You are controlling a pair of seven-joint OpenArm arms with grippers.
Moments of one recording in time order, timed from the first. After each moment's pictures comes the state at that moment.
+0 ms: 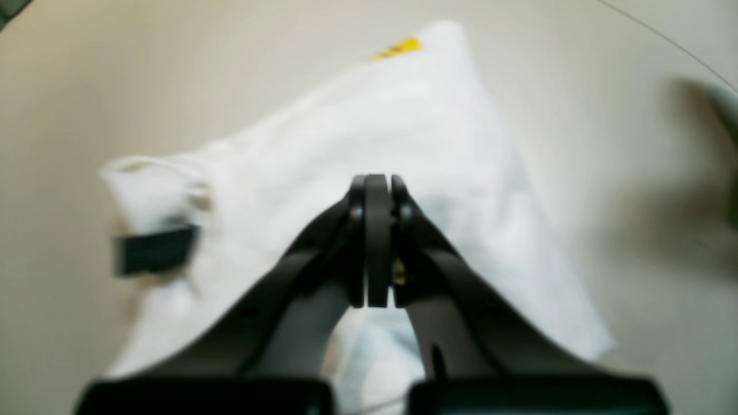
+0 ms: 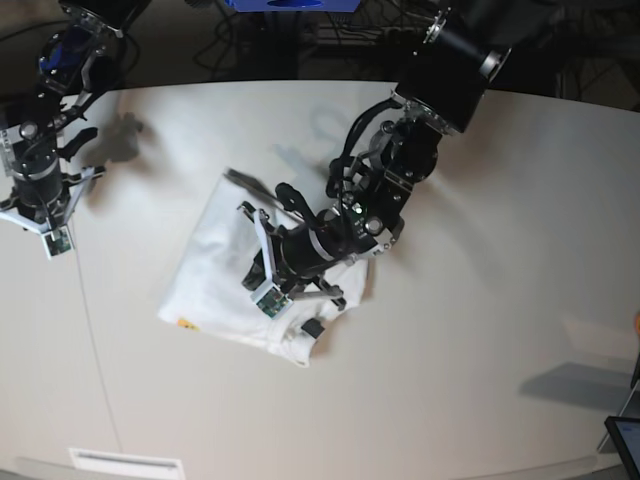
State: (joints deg) left arm -12.5 -5.9 30.7 91.0 -12.3 -13.8 41.8; right arm -9.0 -0.1 31.4 114.2 -24.7 41.7 -38.9
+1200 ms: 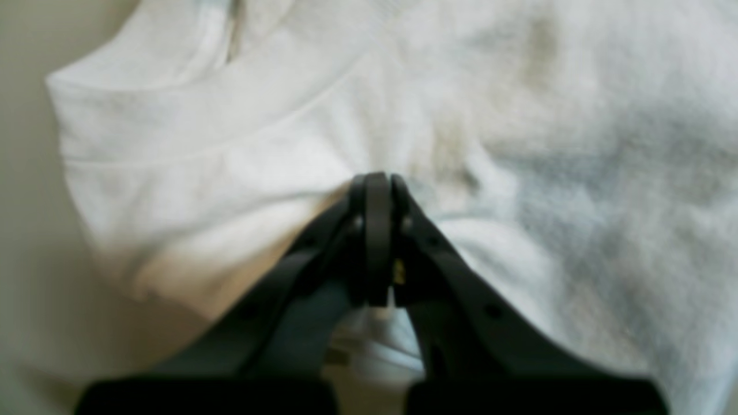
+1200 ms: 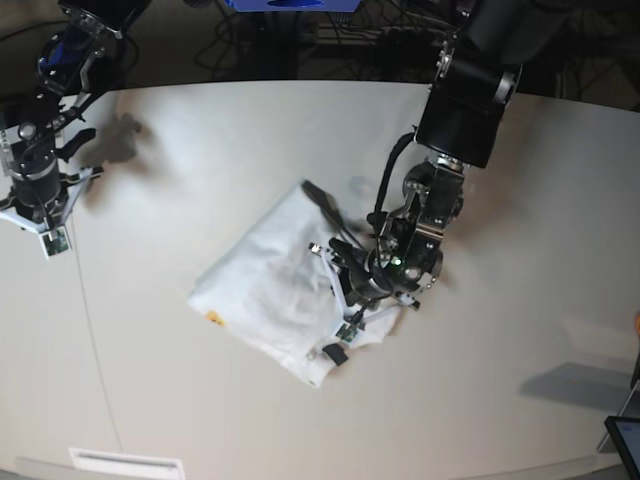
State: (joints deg) left arm -20.9 -8.3 23.1 70.0 -9.8 -10.9 50.0; right arm -8.7 -0.1 31.8 113.8 -24.8 41.7 -38.9
